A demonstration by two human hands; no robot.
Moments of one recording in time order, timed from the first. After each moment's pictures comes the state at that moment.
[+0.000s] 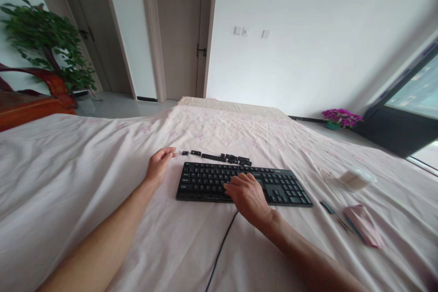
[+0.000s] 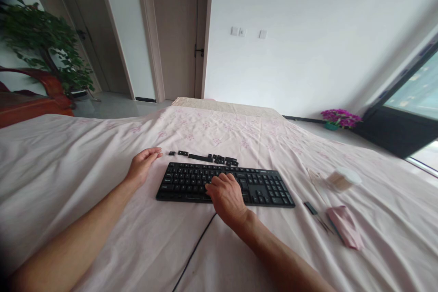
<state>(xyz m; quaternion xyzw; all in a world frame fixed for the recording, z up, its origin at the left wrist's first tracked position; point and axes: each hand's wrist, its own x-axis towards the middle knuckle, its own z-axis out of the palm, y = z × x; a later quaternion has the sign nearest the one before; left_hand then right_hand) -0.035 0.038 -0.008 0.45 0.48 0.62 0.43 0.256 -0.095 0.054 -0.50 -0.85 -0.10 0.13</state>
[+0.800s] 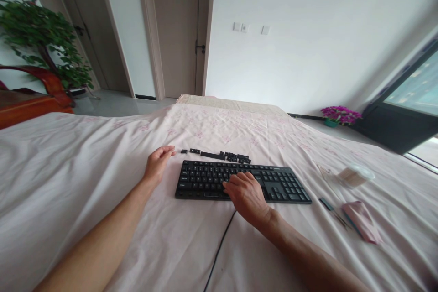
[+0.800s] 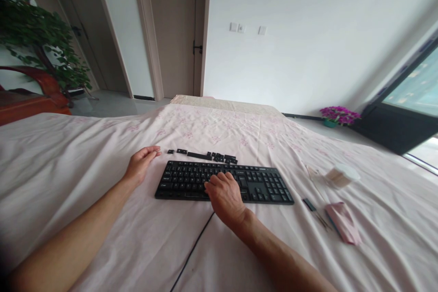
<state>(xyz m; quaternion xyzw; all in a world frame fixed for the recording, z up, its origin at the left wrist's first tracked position) -0.036 0.038 -0.008 0.46 0.48 0.61 0.42 0.255 -0.098 0.053 -0.49 -0.85 -0.12 0.13</state>
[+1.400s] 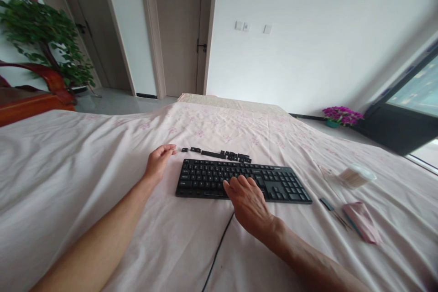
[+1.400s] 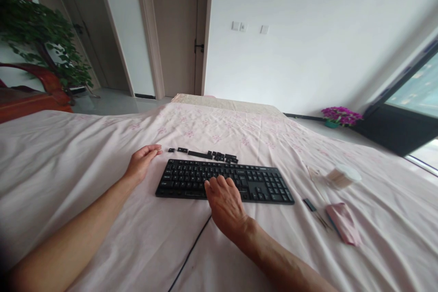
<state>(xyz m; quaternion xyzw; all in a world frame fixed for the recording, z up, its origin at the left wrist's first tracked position) -0.035 0.036 -0.008 0.46 0.48 0.61 0.43 0.248 -0.120 0.056 -0.51 -0.85 -0.14 0.06</state>
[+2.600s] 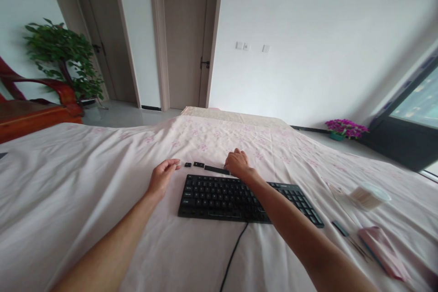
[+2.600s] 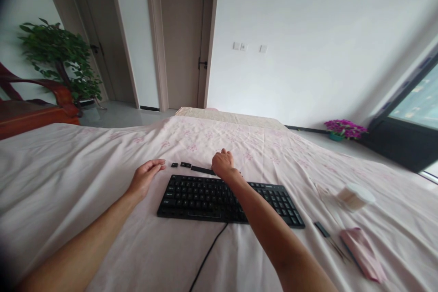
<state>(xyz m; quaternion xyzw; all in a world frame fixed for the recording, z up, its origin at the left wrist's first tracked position) -0.035 0.037 -0.005 0.46 0.48 0.60 0.44 0.249 0.067 0.071 -0.62 -0.78 -0.05 -0.01</state>
